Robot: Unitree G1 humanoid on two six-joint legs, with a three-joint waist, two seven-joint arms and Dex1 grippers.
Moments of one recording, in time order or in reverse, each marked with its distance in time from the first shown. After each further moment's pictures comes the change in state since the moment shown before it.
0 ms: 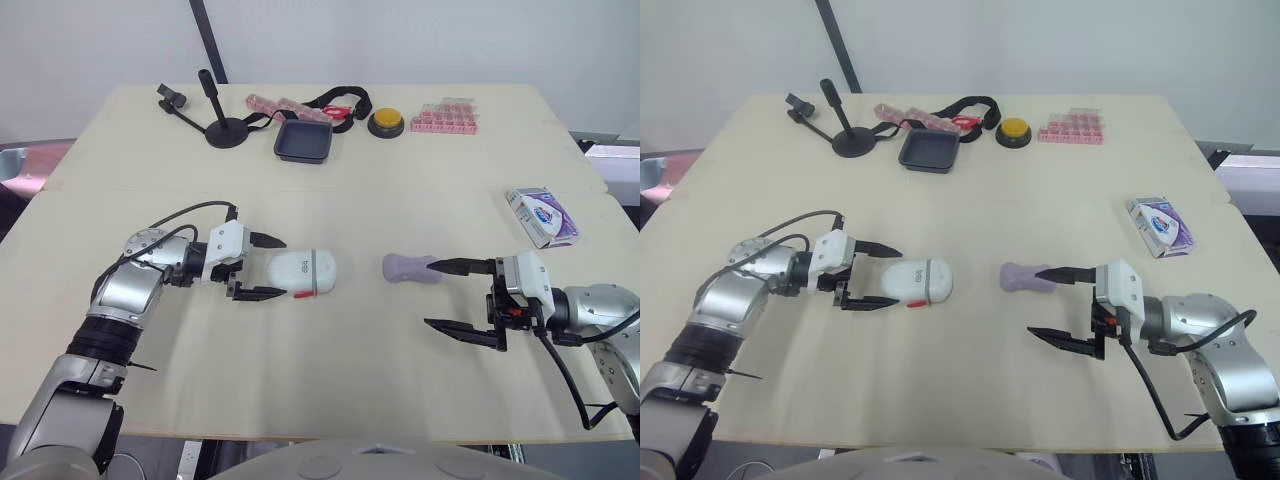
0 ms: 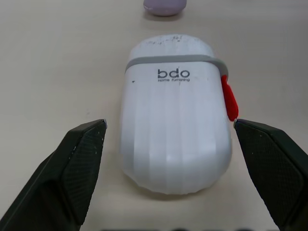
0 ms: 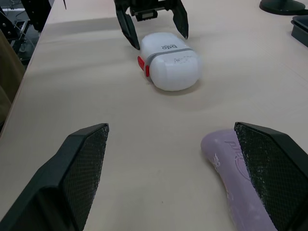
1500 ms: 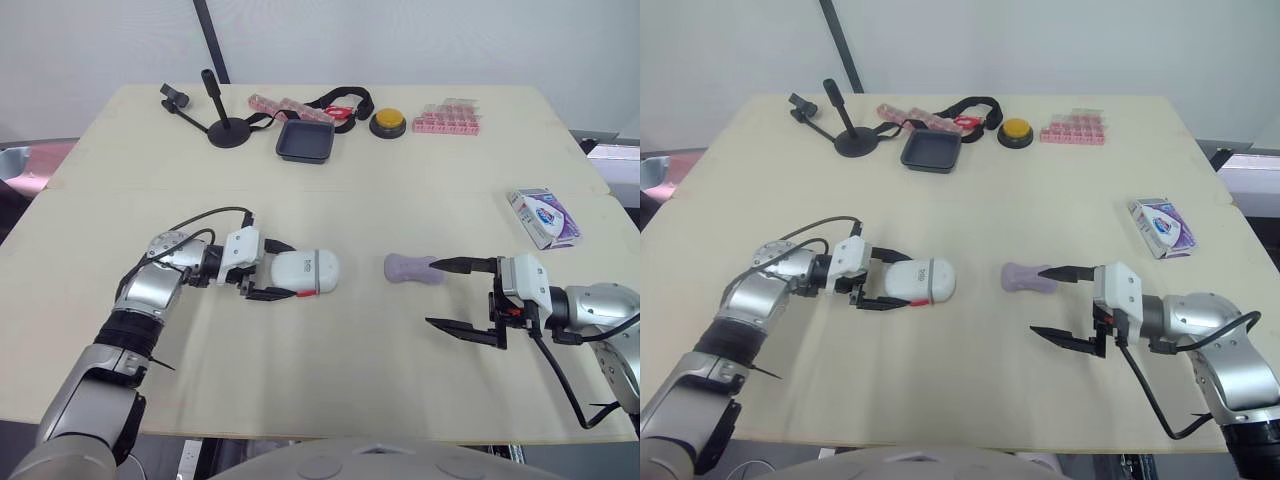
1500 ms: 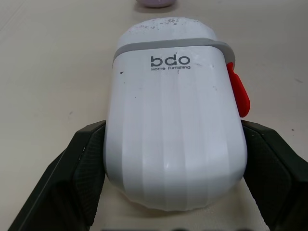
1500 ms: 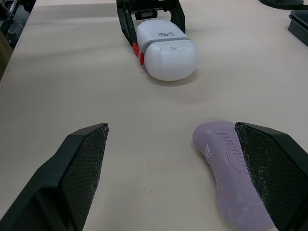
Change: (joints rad) left arm -0.036 -0.076 -0.032 0.107 0.041 -0.094 -0.005; right arm -0.008 -0.021 0.016 0.024 -0.039 -0.037 -0.024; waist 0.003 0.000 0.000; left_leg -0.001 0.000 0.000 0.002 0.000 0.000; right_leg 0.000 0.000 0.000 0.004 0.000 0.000
